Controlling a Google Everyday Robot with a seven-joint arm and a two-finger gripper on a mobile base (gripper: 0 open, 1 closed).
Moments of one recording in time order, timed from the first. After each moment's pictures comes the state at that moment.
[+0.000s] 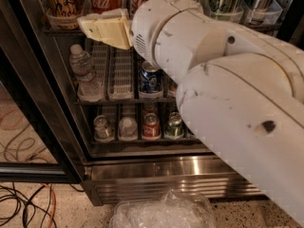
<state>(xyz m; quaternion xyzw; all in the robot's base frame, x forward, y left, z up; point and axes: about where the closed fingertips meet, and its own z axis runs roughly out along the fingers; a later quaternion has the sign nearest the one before) 0.513 0.035 1.101 -0.24 0.64 0.11 0.72</state>
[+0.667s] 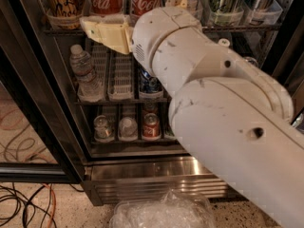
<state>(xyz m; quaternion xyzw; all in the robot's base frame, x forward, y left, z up) 0.516 0.030 1.096 -0.20 0.63 0.12 0.74</state>
